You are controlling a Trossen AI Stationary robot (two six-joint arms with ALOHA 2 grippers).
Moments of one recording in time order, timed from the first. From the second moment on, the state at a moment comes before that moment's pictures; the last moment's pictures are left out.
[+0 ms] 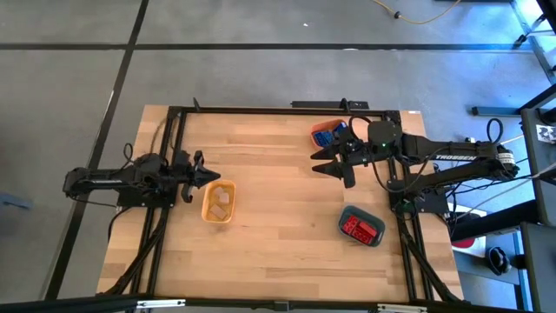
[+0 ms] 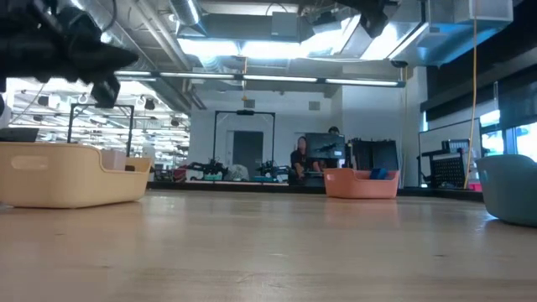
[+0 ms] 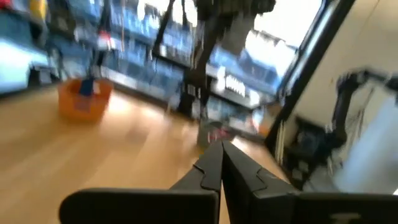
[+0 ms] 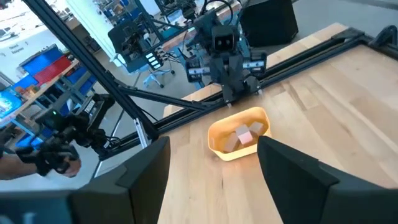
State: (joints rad) left arm 0.08 0.04 0.01 0.18 0.07 -0.41; right arm -0.09 1.05 0.92 -0.07 -0.22 0.47
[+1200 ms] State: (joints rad) left arm 0.08 0.02 0.01 0.01 0.01 -0.37; right arm -0.07 0.13 0.41 -0.32 -0.40 0.47
